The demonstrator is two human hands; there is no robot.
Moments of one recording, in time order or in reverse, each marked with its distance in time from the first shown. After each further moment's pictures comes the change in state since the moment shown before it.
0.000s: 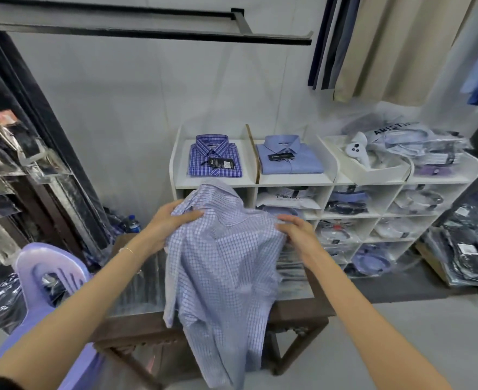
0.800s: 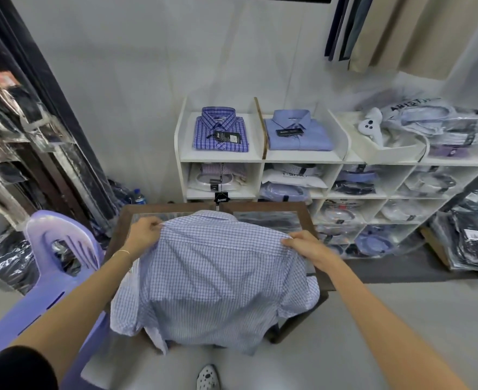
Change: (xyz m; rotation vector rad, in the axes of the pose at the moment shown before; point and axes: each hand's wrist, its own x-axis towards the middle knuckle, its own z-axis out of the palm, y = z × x) left_hand -0.007 -0.109 -0.057 0.802 0.328 -0.095; right_hand -0.004 0.063 -0.032 -0.608 -0.296 0.160
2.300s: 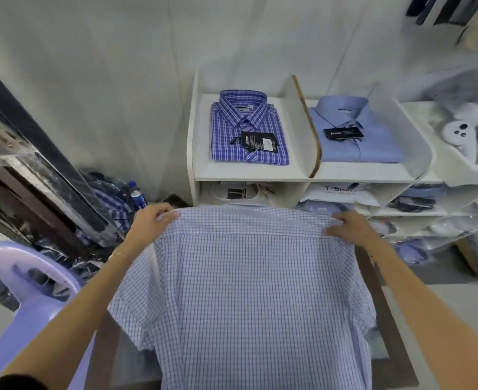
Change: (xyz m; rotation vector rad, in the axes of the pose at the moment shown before) left_hand 0.211 -0.019 -0.016 -0.116 -0.142 0.168; right_hand 0.217 -0.061 -0.058 -0.544 0.182 0.016
